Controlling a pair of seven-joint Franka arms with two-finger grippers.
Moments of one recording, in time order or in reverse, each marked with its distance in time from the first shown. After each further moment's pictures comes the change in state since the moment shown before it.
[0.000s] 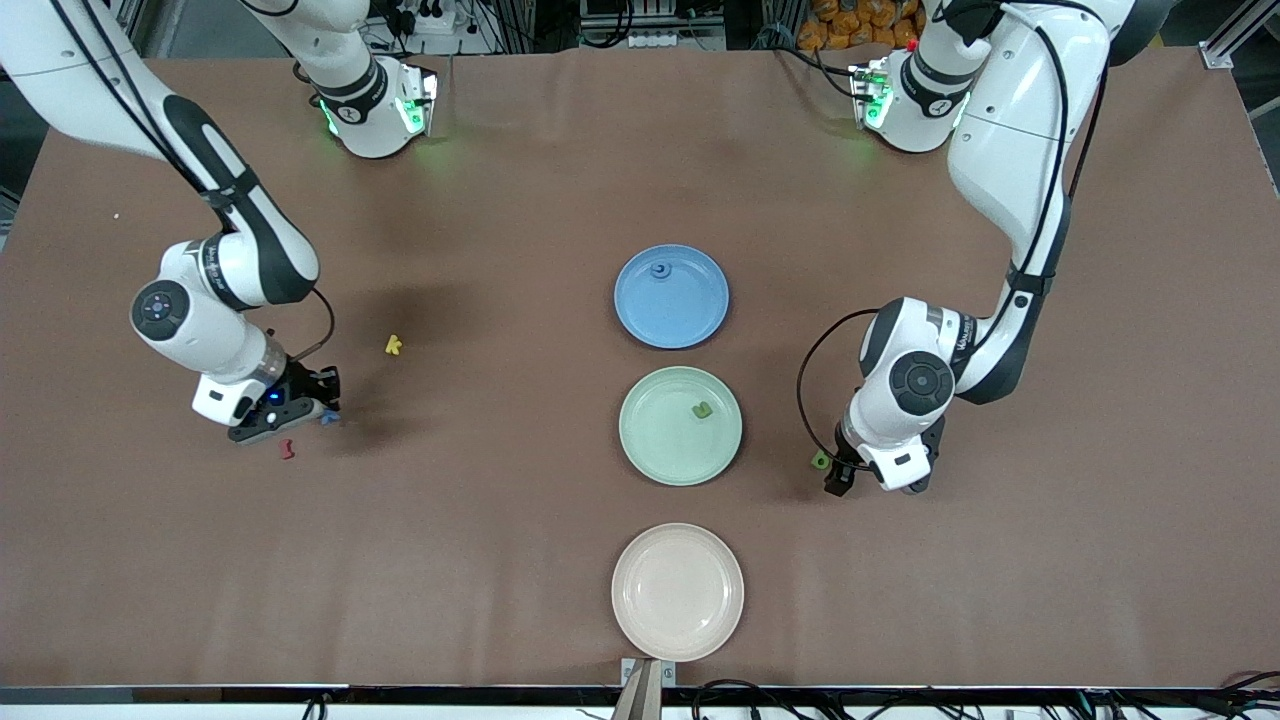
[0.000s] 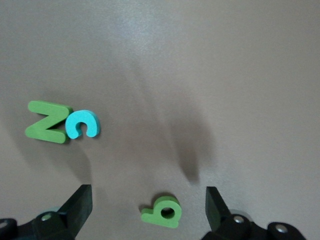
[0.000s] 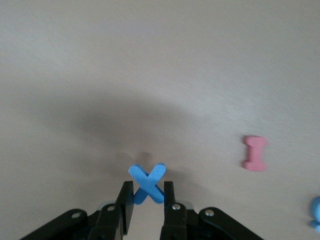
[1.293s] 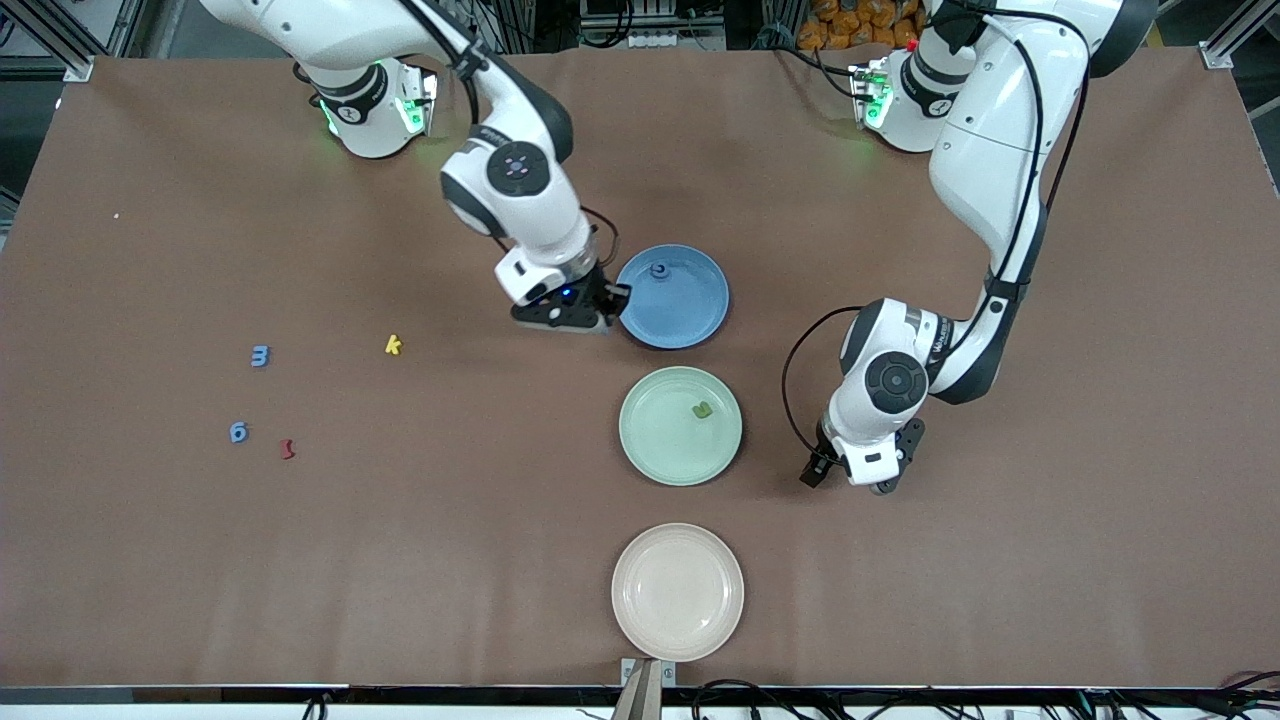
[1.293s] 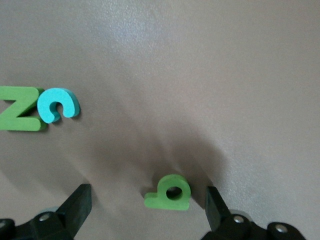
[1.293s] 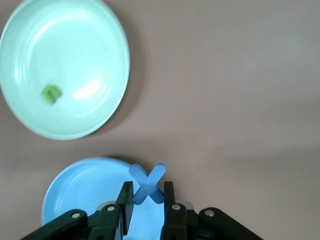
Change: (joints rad) left arm -0.030 0.036 -0.005 0.002 -0.008 0.015 0.142; right arm 0.671 -0.013 0.141 0.181 0.000 -0.113 1.347
